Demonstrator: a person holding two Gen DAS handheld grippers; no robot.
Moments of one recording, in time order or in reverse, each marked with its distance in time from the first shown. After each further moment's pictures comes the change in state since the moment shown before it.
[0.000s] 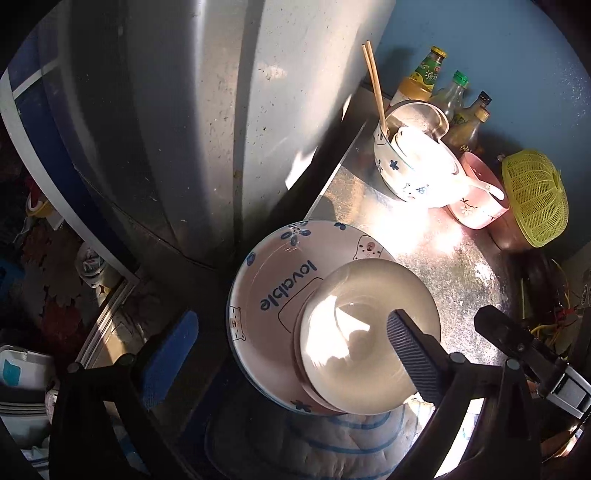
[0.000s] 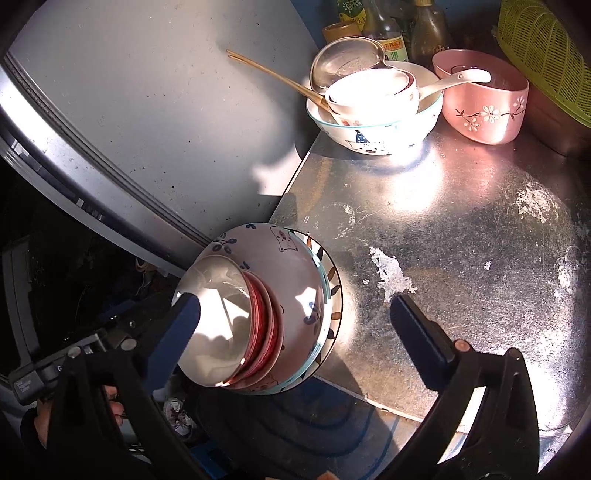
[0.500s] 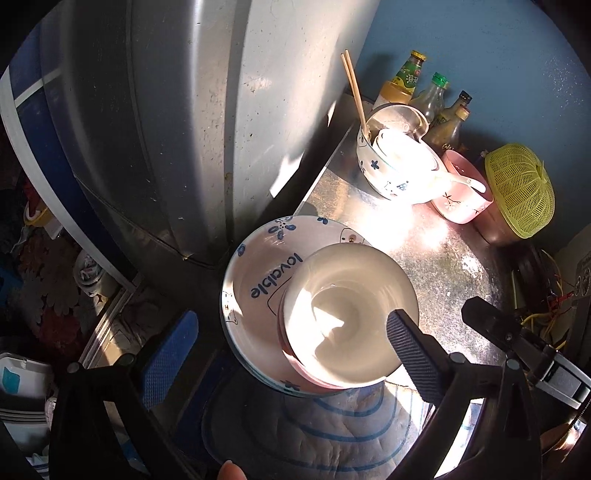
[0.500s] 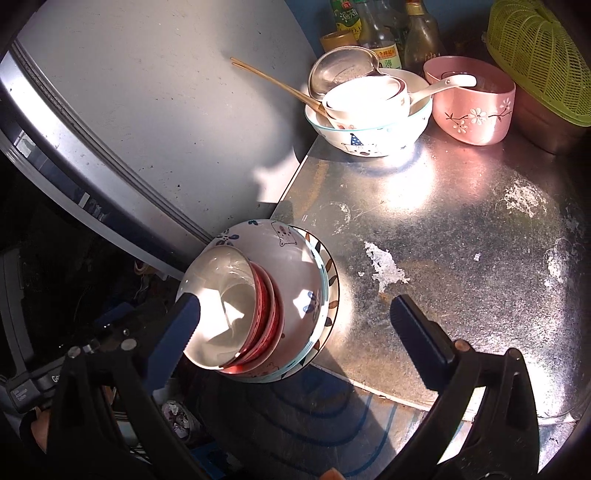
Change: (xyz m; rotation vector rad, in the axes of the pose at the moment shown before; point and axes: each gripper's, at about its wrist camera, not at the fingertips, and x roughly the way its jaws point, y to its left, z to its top) left arm -0.020 -0.008 -0.014 0.043 -0.041 -0.022; right arm -0.017 0.009 -0.012 -0.001 -0.027 -0.018
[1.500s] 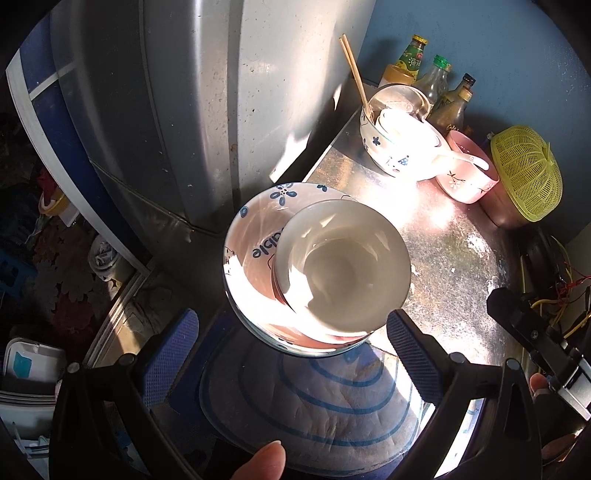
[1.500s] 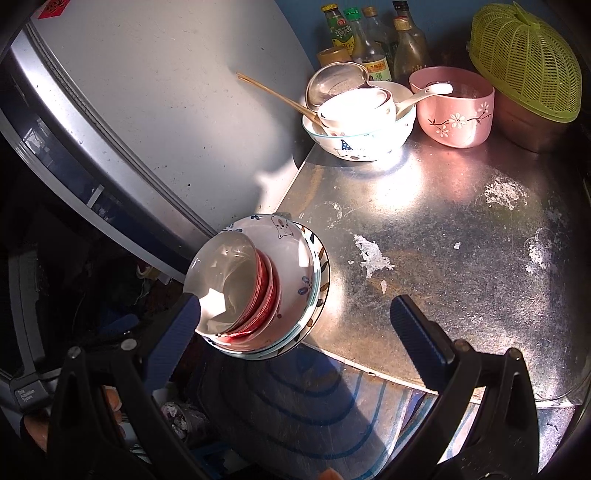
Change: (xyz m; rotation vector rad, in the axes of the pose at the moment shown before) left arm -0.014 -0.017 -0.028 -0.003 0.042 0.068; right arm -0.030 -0.001 -0.020 0.004 -0.045 -0.006
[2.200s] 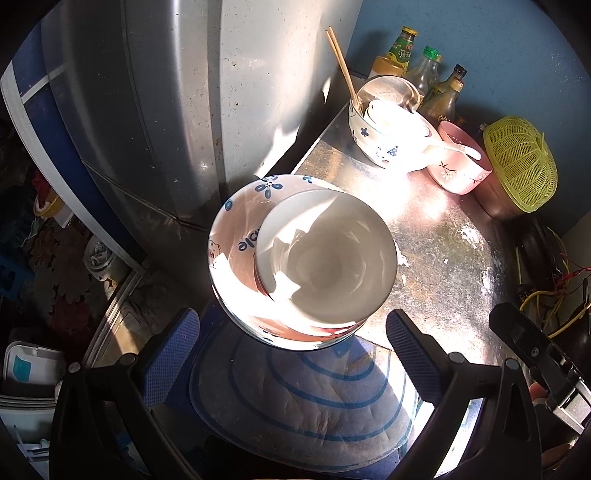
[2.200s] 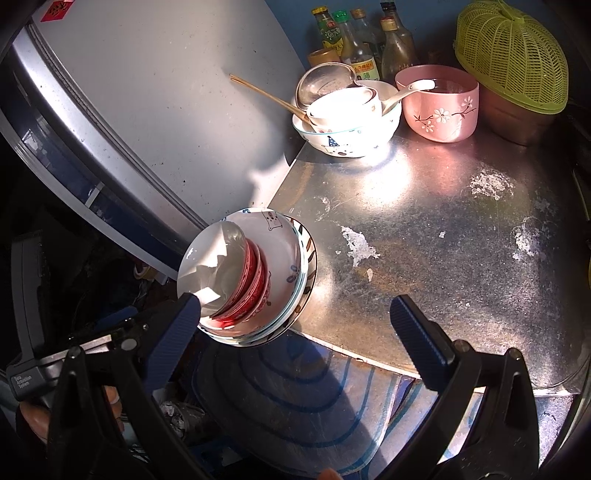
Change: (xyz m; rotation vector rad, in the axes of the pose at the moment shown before) left arm 0.004 -0.013 -0.002 0.023 0.026 -0.018; right arm -0.013 -0.007 -0.012 0.019 -0.019 -0.028
